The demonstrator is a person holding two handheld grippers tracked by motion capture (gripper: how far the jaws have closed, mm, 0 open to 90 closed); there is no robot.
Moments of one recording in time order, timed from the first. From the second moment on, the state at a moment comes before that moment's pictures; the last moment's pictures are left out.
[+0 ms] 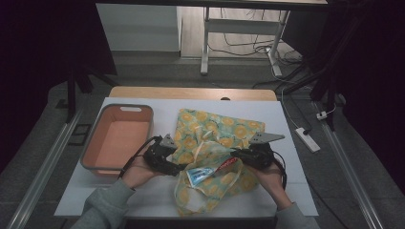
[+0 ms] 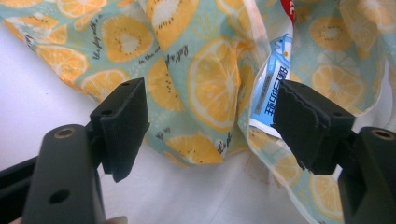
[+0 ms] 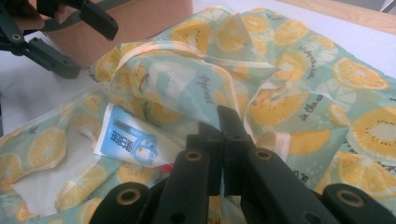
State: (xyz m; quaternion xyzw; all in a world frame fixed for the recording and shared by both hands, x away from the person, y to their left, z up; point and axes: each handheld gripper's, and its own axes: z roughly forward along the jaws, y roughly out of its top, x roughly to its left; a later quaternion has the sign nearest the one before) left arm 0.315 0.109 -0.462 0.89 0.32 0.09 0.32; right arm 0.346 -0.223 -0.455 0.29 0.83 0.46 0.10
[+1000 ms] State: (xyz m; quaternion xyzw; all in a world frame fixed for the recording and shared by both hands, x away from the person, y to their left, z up) left arm 0.308 0.101 -0.475 0.91 0.29 0.00 0.31; right arm 0.290 -0.248 -0.437 0.33 0.83 0.43 0.15
